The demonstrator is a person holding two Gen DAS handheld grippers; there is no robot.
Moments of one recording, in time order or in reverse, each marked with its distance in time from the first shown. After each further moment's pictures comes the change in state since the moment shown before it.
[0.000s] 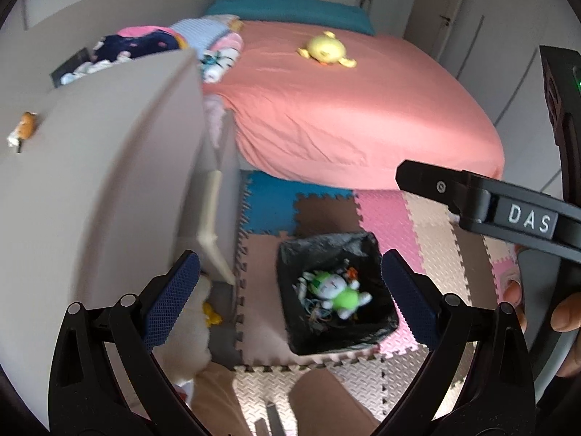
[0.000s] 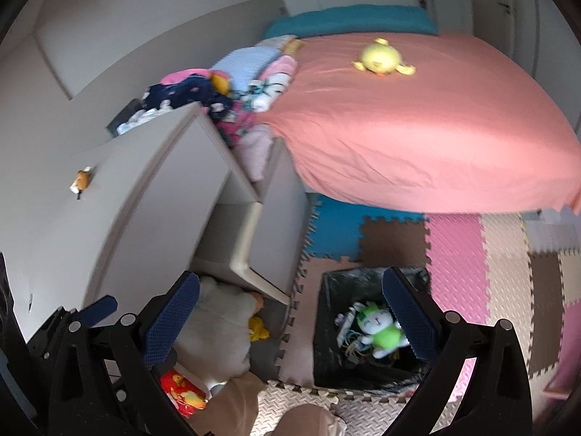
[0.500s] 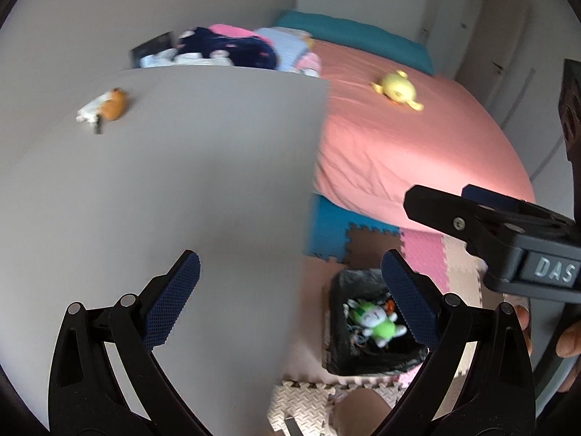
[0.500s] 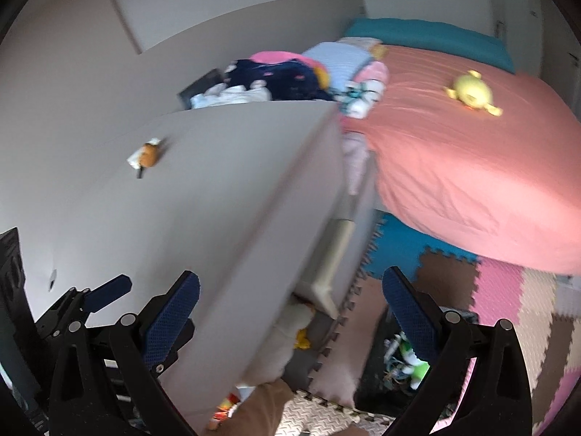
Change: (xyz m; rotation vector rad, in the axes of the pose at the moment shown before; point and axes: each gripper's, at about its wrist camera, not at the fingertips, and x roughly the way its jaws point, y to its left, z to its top) left arm -0.033 0.149 0.023 -0.192 -0.064 0.112; right arm 0.044 0.166 0.047 -0.209 0.038 0.142
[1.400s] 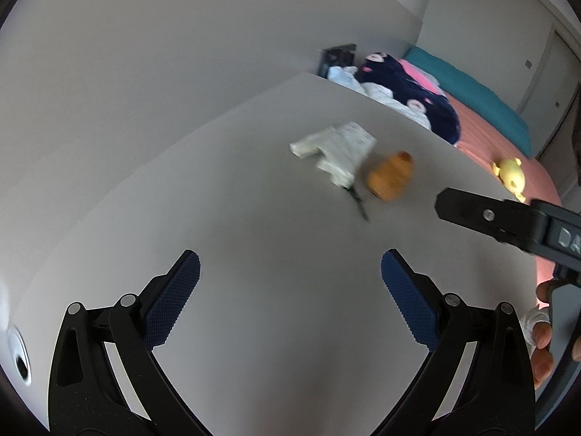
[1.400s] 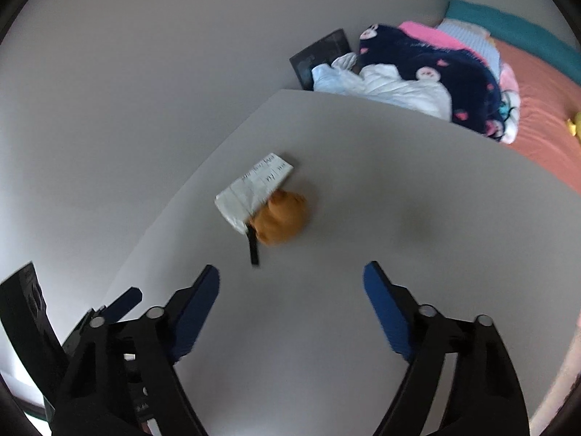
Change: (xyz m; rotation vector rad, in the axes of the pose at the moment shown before) left arm 0.026 0.273 0.081 -0.306 -0.045 0.232; right arm 0.184 0.217 0.139 -0.096 0.162 0.221
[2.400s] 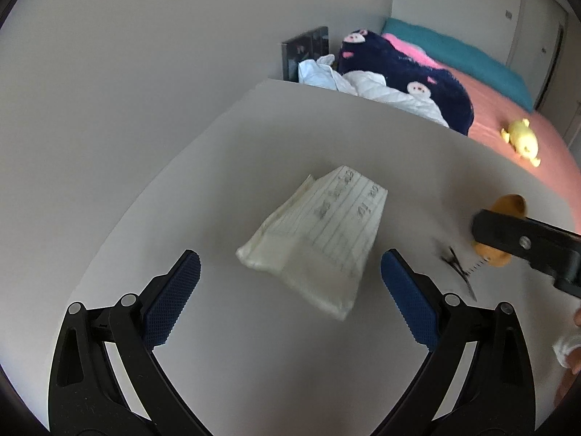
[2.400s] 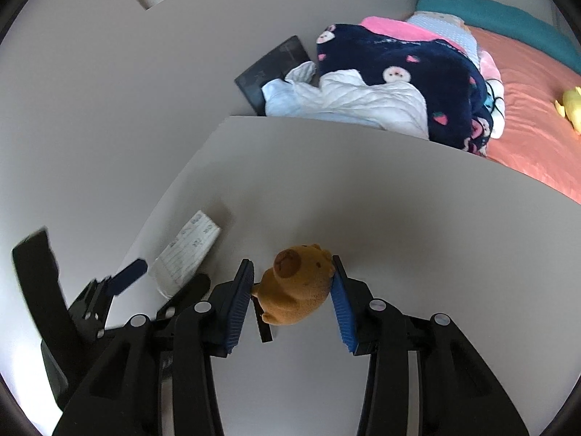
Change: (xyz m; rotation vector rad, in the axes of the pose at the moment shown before) left arm 0.097 -0.043 0.072 0.210 0.018 0.030; right arm 0.028 -0.054 0.040 0.099 -0.050 -0.044
